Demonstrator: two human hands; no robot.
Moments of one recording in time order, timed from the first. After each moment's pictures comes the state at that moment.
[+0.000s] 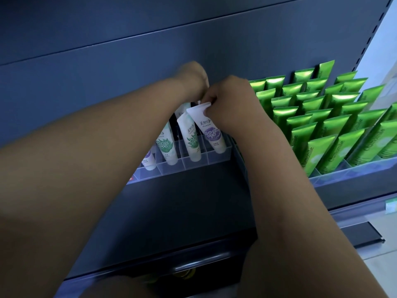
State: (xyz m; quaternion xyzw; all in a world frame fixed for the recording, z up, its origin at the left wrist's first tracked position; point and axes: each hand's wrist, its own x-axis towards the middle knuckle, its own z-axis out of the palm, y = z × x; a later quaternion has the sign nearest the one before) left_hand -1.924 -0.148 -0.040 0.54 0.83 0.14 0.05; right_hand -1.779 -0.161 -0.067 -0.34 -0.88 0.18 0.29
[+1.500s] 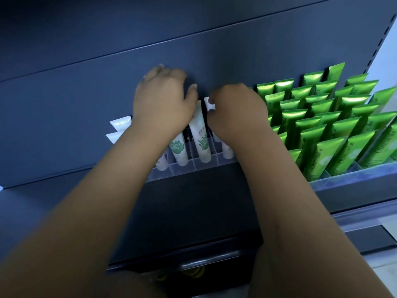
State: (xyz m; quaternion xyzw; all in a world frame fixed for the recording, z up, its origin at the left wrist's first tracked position) left_hand -1.915 -0.265 -0.041 0.52 0.80 0.21 -0.21; right_hand -1.781 -0.190 -0.059 -0.38 -0.88 0.06 0.27
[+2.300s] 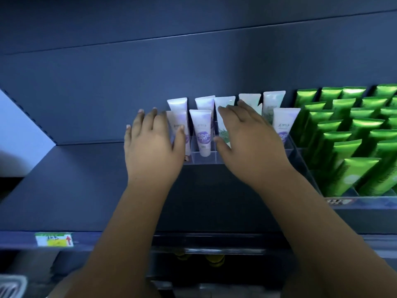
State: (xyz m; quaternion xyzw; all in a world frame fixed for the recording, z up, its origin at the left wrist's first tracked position) left_hand -1.947 -0.421 -0.119 0.33 0.89 0.24 -0.21; right_hand -1.813 -0.276 -0.104 -0.22 -0.94 0.04 0.25
